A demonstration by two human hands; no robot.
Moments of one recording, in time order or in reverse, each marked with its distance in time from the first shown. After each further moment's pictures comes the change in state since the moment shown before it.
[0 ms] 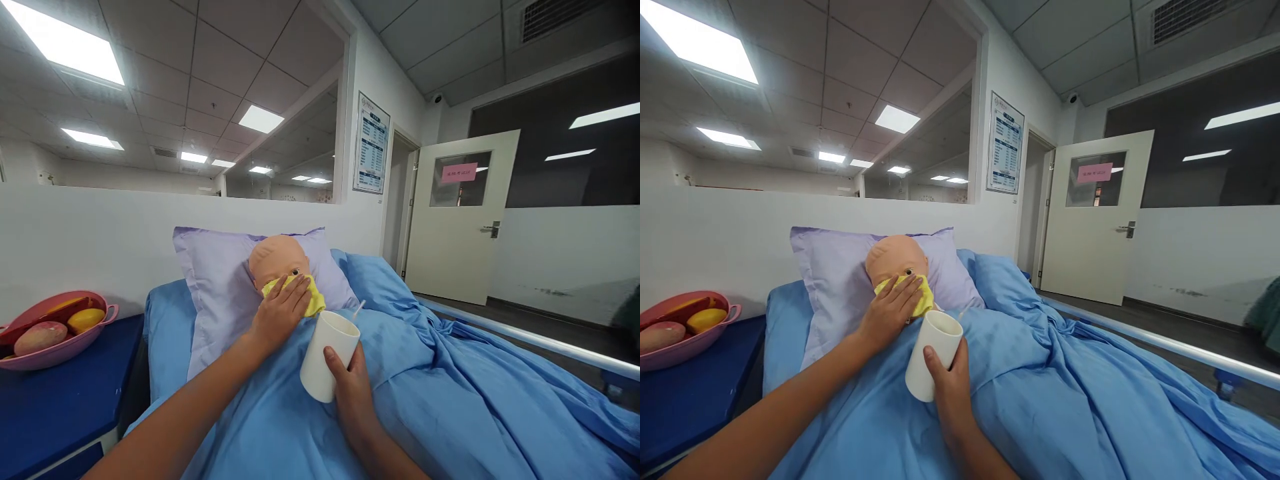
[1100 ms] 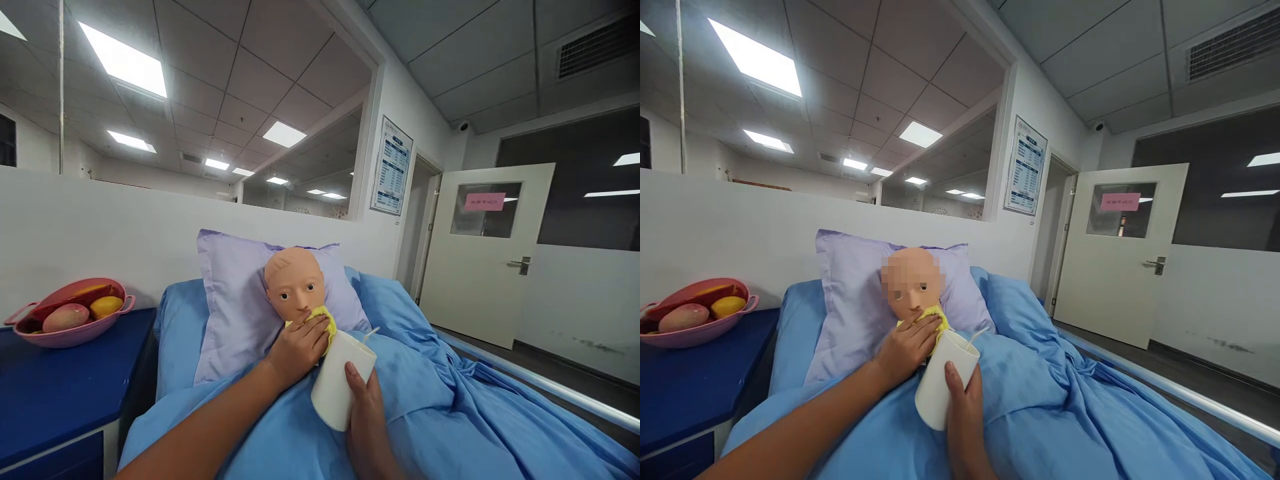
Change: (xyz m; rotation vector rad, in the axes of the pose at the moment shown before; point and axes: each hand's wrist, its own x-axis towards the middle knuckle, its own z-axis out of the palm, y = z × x) left_hand -0.027 -0.011 0.041 0.672 0.195 0.370; right_hand 0.015 0.024 -0.005 0.156 -0.025 0.019
